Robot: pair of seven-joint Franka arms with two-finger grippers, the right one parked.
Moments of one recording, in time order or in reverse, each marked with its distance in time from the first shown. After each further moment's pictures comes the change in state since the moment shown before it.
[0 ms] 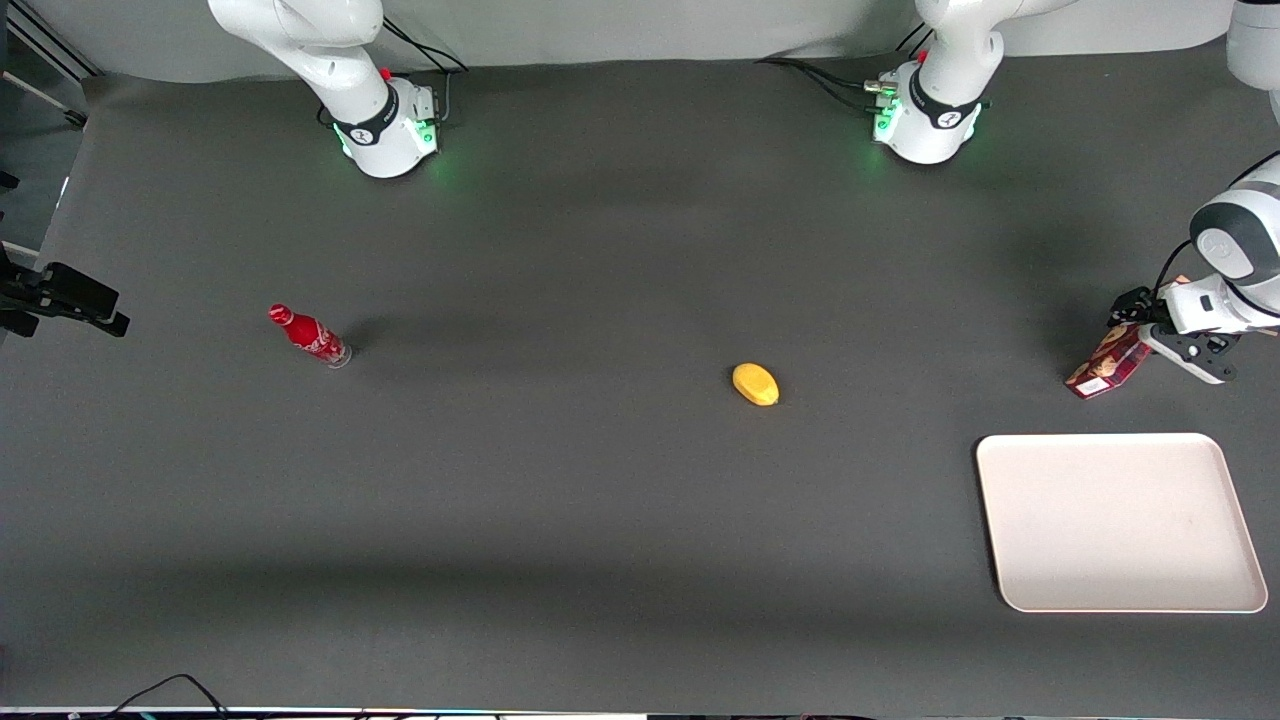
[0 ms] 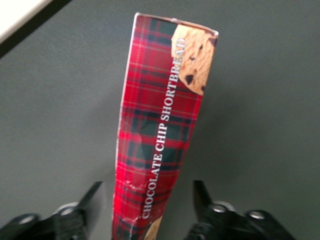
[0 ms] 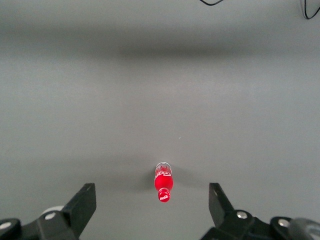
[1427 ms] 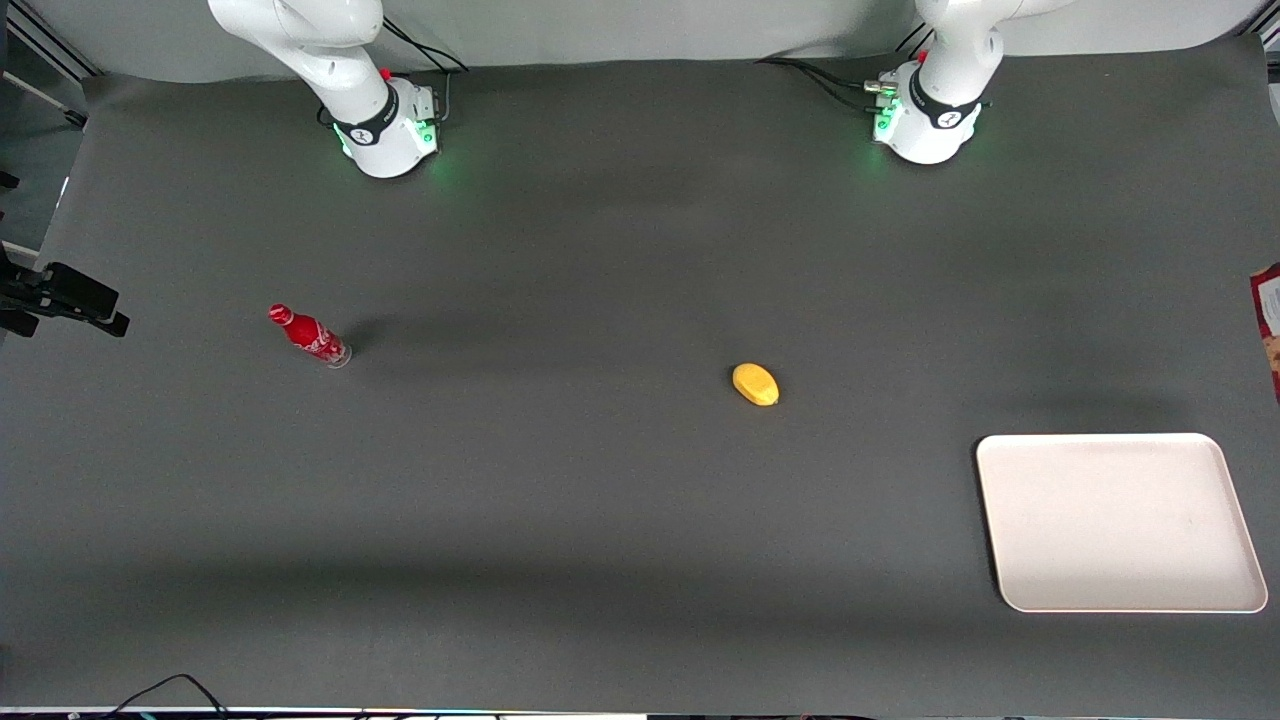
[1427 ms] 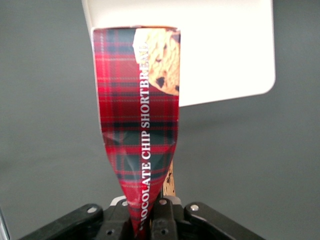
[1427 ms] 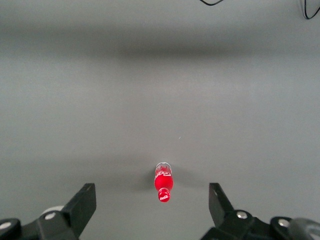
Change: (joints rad) arm -0.012 -0.024 0.020 0.682 -0.017 -0.631 -0.549
